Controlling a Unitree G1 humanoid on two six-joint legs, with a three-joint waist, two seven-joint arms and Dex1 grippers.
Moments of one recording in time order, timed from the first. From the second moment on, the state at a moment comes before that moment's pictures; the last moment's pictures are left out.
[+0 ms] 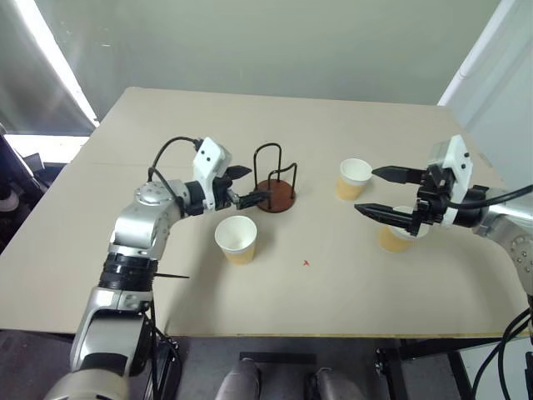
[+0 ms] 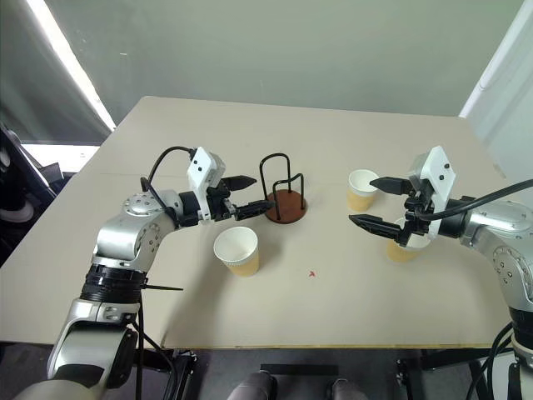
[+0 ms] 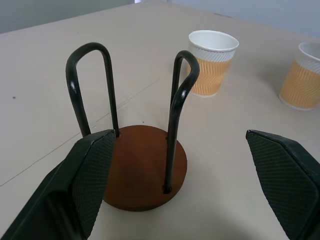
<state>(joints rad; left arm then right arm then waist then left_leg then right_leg) -0.76 0.54 -0.04 0.21 -0.34 0.52 -0.90 -0.48 -0.87 -0.15 -0.33 0.64 0.70 0.91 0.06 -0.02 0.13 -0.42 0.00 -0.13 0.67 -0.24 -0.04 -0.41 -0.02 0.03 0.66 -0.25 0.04</state>
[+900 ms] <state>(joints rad) -0.88 0.43 -0.09 0.45 -0.23 0.37 -0.96 -0.45 -0.86 -0.15 -0.33 0.62 0.69 0.90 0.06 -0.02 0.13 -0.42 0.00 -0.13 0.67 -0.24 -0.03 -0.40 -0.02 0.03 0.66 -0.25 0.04</state>
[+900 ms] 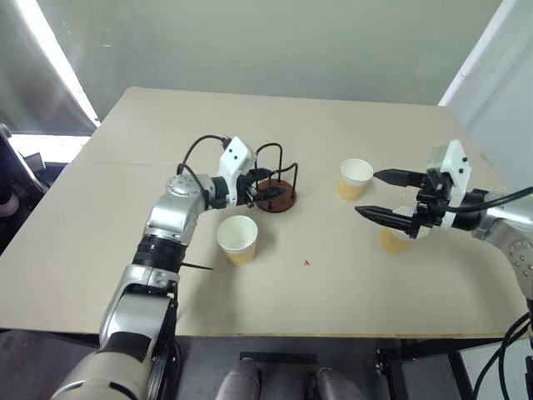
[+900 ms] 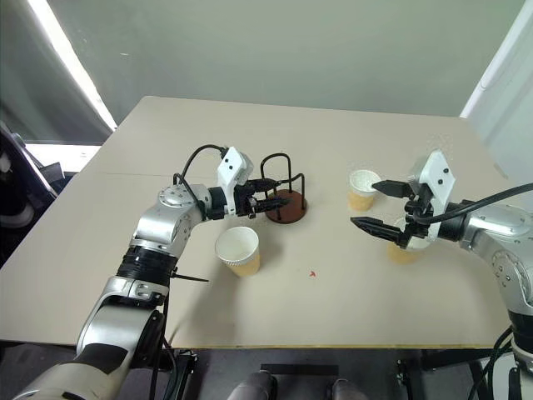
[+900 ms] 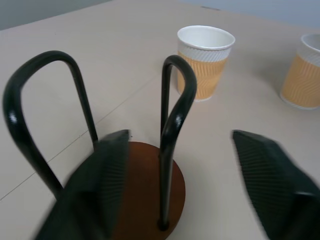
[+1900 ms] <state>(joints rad) -0.89 0.42 -0.14 0.18 -0.29 0.48 -1.13 -0.40 -0.95 -0.23 -0.37 0.65 0.71 0.89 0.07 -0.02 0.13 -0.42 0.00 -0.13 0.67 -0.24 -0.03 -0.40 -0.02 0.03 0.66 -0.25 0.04</state>
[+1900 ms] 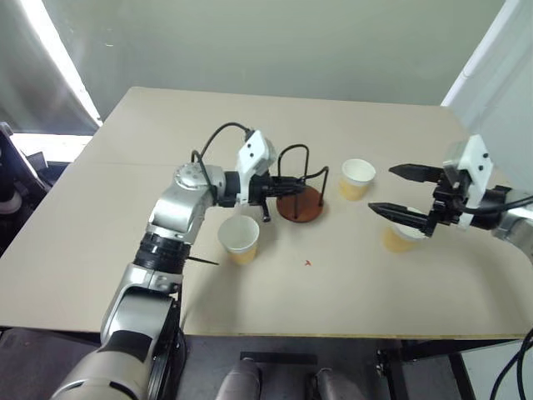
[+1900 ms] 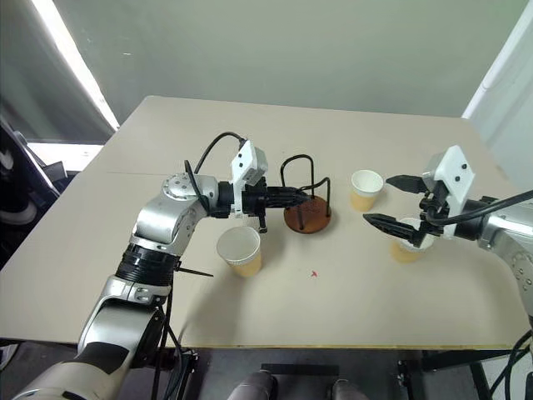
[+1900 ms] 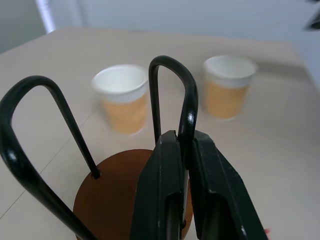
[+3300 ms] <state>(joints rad) -0.69 0.50 -0.36 -0.11 -0.37 0.62 -1.24 -0.29 -1.05 -0.38 -0.47 0.69 0.75 0.91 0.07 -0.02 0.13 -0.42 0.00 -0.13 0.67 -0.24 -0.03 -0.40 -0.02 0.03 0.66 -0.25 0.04</state>
